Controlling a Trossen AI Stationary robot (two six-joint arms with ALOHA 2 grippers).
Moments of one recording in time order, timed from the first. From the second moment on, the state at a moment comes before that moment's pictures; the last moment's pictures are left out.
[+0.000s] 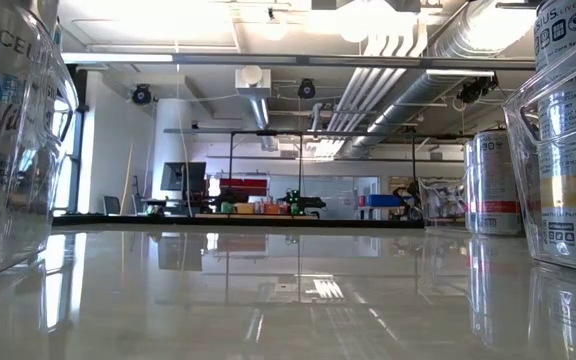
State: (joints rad) left arm -0.70 1.71 1.61 -1.33 0.08 -1.55; right arm 0.67 1.31 0.80 0.25 0.64 0.20
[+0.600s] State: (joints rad) left arm -0.70 1.78 1.62 -1.33 0.08 -1.59; right arm 0.67 1.31 0.80 0.25 0.64 0.19
